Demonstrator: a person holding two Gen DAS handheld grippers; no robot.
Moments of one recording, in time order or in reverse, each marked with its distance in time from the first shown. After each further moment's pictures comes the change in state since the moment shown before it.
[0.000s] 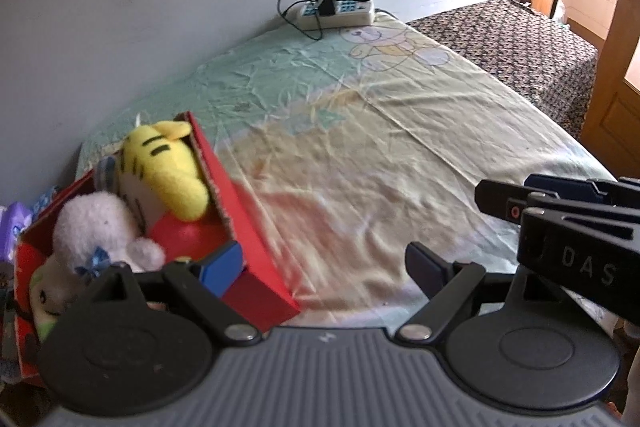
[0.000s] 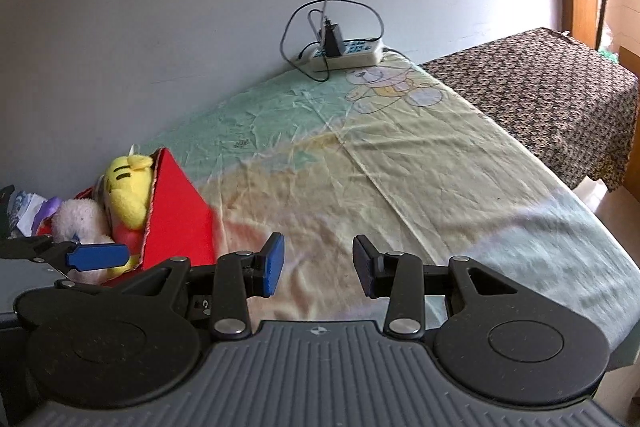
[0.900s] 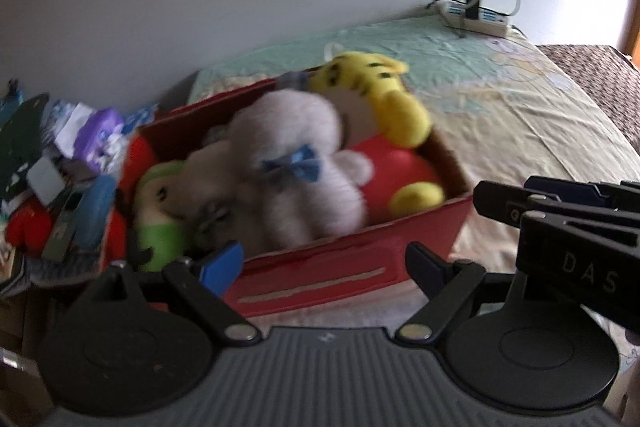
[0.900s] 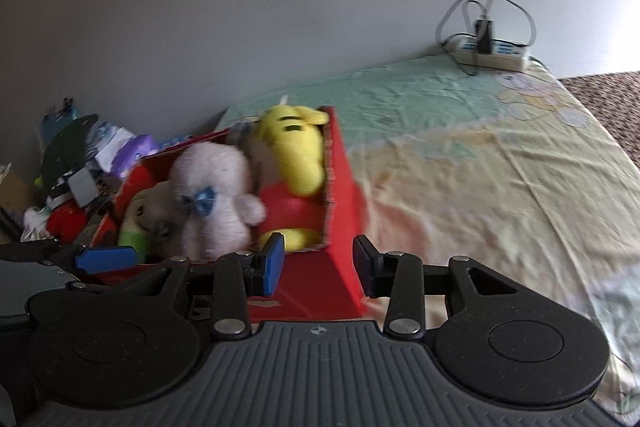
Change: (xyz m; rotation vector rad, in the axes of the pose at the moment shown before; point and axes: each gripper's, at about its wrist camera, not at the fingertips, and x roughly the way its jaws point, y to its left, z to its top) left arm -0.027 0.109 -0.060 -0.266 0.020 0.201; right arm 0.025 0.118 -0.012 -0.210 0.061 0.251
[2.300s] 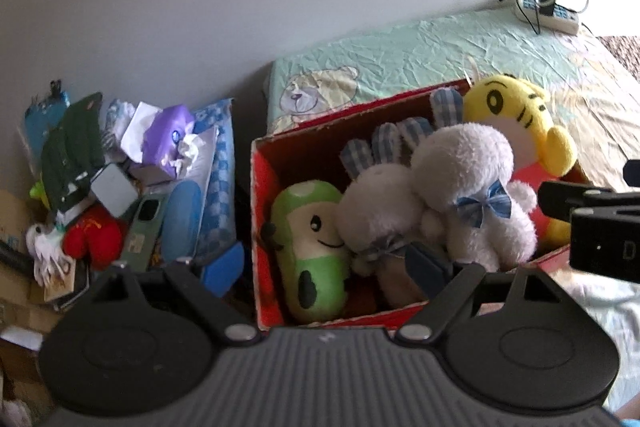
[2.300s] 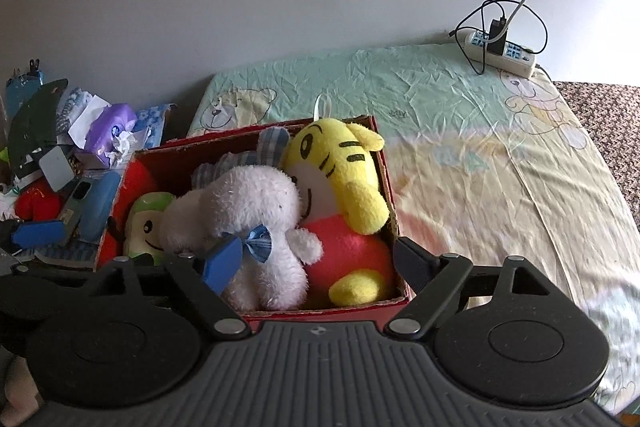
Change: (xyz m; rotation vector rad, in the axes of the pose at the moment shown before) left arm 0.003 0.104 0.045 0.037 0.086 0.115; right arm 0.032 0.071 0.058 -0.033 0.166 -0.171
